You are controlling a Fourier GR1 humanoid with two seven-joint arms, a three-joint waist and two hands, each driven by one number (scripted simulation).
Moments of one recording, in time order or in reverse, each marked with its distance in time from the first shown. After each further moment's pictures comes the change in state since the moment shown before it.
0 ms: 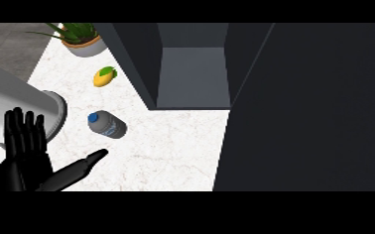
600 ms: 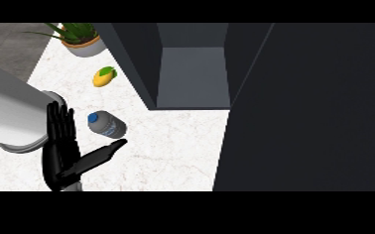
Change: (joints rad) left arm -0.139 -0.027 0.041 0.359 0.045 -0.061 -0.210; right arm -0.014 -0.038 0.007 0.000 0.002 -0.039 -0.009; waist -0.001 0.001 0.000
